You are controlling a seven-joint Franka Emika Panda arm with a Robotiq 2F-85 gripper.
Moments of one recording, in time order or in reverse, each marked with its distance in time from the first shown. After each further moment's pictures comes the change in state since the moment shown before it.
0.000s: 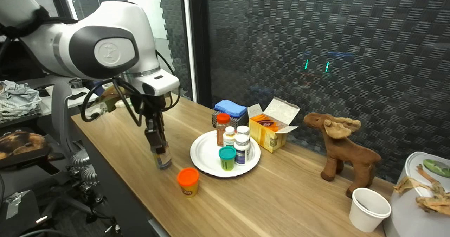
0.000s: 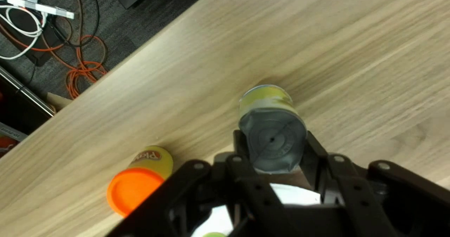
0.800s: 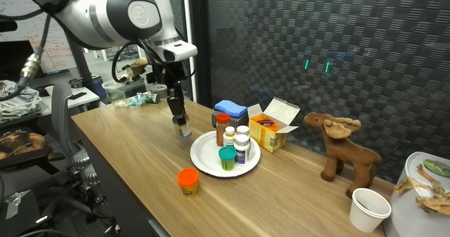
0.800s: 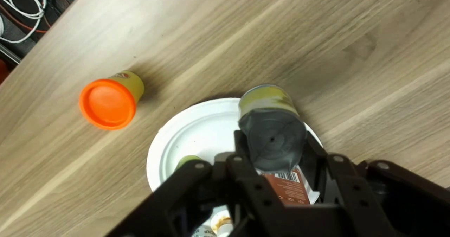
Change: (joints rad) arm 0.000 0.073 0.004 0.266 -0.069 -0.178 0.104
